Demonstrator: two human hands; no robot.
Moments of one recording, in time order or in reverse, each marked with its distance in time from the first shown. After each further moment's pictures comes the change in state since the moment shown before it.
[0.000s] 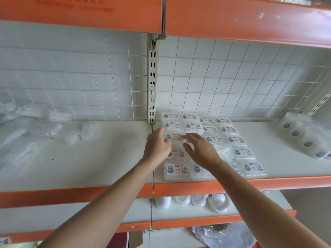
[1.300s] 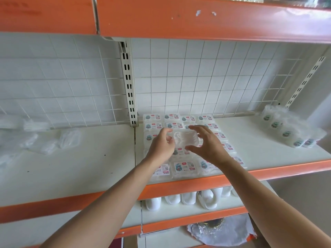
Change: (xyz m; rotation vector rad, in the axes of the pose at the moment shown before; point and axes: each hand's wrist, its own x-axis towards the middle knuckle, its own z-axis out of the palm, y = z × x) left_hand -0.005 0.050 0.045 -0.159 -0.187 -0.020; right_hand -0.025 0.064 -0.046 0.202 0.168 0.020
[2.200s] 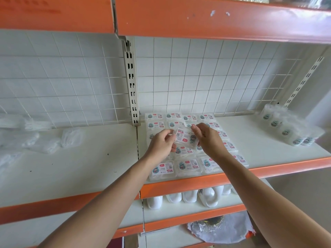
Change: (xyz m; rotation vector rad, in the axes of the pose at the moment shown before) left_hand -0.004 -0.007 -0.016 -0.211 -0.042 0.039; right_hand 0.009 -0.032 0.001 0.114 0.033 0.273
